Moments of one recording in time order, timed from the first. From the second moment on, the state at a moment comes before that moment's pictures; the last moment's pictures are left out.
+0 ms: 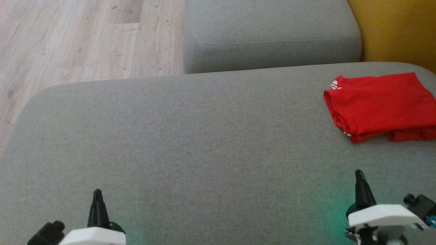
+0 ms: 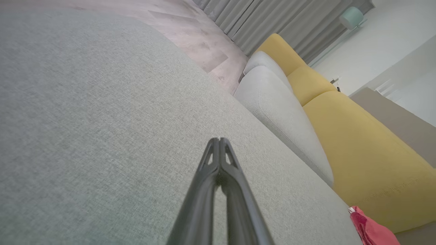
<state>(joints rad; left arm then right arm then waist) 0.06 0.05 -0.02 0.30 -0.82 -0.07 -0.08 0.02 -0.05 -0.01 0.39 0.82 0.12 -0.08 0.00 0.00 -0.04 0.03</state>
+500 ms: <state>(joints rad) 0.04 0.05 0.00 0.30 -1.00 -0.08 -0.04 0.01 -0.04 -0.04 0.36 1.00 0.12 -0.03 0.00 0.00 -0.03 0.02</state>
